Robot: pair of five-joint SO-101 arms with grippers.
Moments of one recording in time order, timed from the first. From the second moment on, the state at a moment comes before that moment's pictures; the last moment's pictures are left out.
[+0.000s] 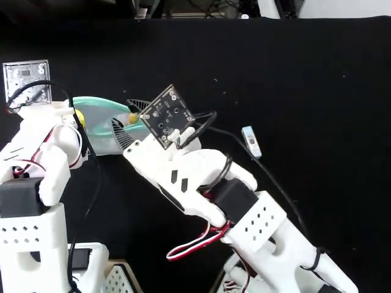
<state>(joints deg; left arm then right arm) -8.7 -47.0 30.5 70.1 0.1 -44.9 -44.4 38.3 33.6 4.5</state>
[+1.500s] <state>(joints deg) -8.9 -47.0 30.5 70.1 0.1 -42.5 -43.3 37.8 33.2 4.5</state>
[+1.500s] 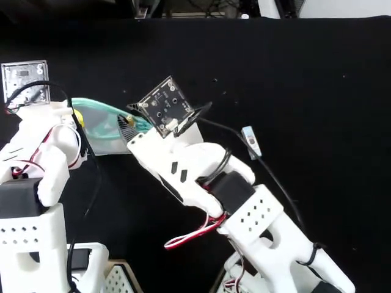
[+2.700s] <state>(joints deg) -8.9 -47.0 30.5 70.1 0.1 -46.2 -45.1 33.0 42.3 6.6</state>
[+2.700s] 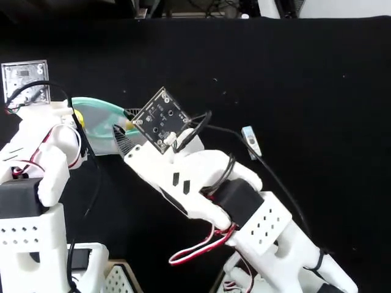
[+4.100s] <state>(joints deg) -8.7 -47.0 30.5 70.1 0.1 -42.5 -41.4 22.4 52.5 13.9</state>
